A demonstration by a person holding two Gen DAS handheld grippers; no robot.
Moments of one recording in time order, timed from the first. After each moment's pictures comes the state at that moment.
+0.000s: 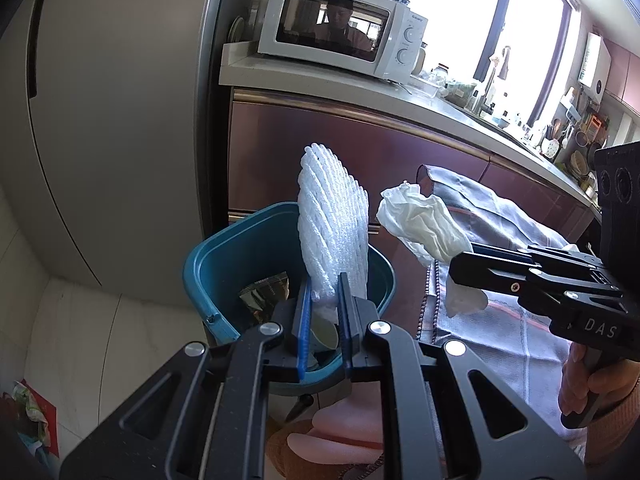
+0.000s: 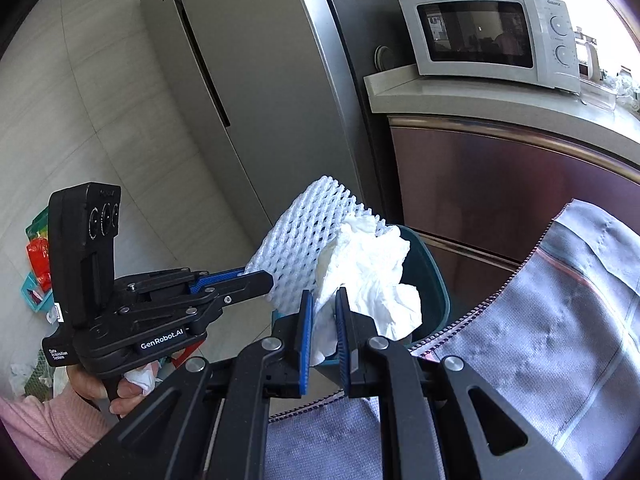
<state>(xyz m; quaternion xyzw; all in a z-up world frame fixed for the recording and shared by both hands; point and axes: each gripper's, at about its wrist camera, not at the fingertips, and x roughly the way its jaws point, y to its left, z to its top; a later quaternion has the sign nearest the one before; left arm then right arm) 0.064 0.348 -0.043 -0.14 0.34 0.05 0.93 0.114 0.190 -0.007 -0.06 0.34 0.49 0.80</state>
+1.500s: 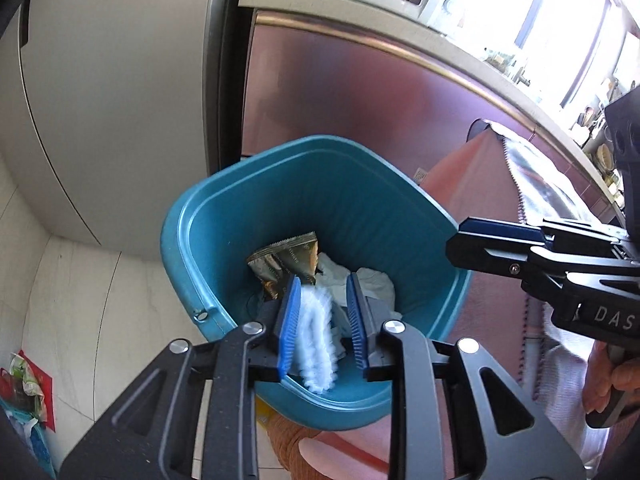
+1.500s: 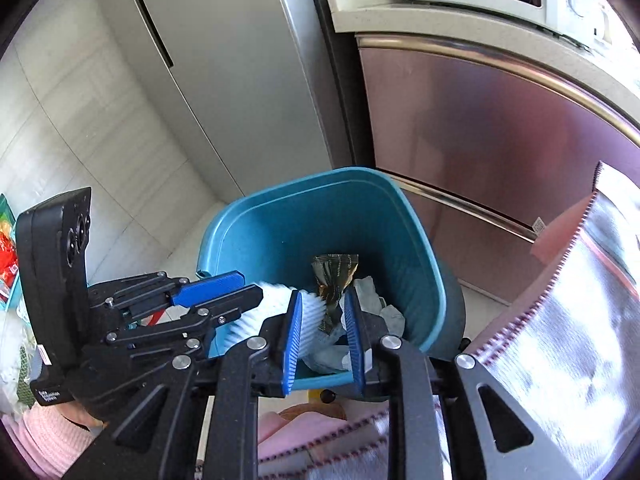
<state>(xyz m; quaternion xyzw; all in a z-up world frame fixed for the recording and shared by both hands) 0.128 0.367 -0.132 -0.17 0.41 0.07 0.89 0.167 0.246 -0.062 -0.11 0.43 0.42 0.79</state>
